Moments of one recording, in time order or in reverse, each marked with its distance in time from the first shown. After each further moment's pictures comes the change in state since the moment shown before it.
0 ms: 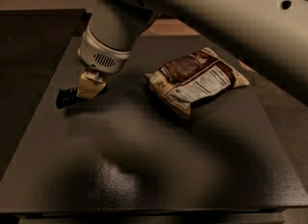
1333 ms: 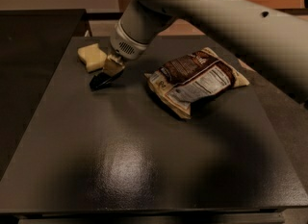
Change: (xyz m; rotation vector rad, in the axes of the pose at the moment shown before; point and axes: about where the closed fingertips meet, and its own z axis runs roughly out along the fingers) arm 0.047 -0.107 0.016 0.134 -0.061 0.175
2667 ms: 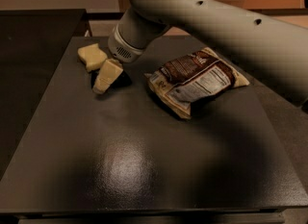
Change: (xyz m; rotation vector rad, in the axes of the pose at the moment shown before) arm -0.003 -0.013 0.015 0.065 -0.031 -0.023
